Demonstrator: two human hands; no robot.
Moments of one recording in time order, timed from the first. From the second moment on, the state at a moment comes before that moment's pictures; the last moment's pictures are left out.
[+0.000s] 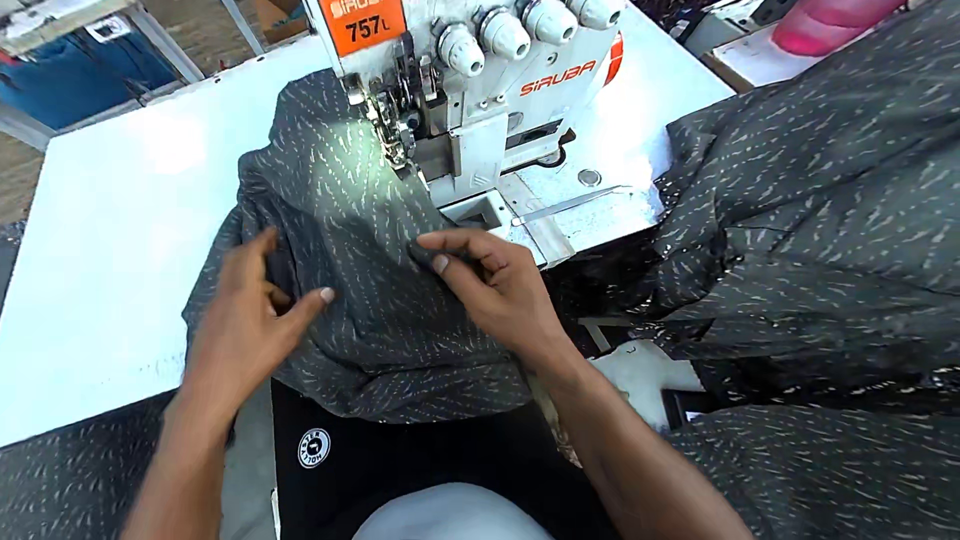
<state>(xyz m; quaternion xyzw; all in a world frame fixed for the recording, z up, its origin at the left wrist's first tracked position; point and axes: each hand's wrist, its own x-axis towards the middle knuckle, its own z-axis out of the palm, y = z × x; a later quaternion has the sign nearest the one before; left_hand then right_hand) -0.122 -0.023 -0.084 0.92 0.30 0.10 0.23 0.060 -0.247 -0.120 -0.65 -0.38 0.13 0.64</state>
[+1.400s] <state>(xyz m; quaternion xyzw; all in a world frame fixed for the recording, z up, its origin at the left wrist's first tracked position) -0.059 -0.084 -0.043 0.96 0.16 0.18 0.11 0.047 -0.284 -0.144 -0.59 -0.24 0.33 0.69</state>
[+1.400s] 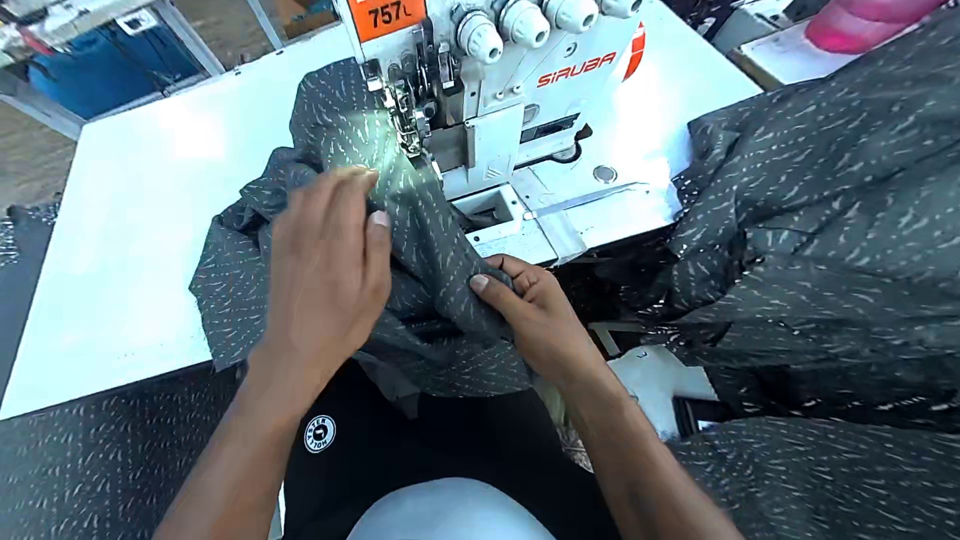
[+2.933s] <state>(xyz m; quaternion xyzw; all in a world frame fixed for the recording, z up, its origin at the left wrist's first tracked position) -0.079 0.096 0.001 0.88 0.39 0.26 0.00 0.051 -0.214 -0.123 -0.53 -0.21 0.25 0.78</state>
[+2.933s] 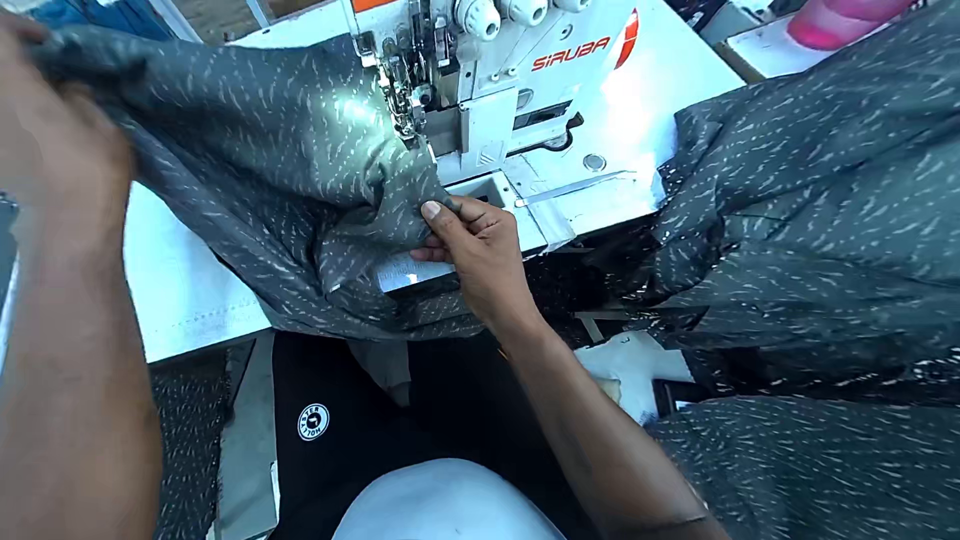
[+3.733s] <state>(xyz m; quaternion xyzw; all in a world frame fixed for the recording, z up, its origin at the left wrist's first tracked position) -0.053 -0.099 -0.075 0.93 0.07 0.32 0.13 0.032 -0.247 -0.092 -0.50 -0.30 0.32 0.74</state>
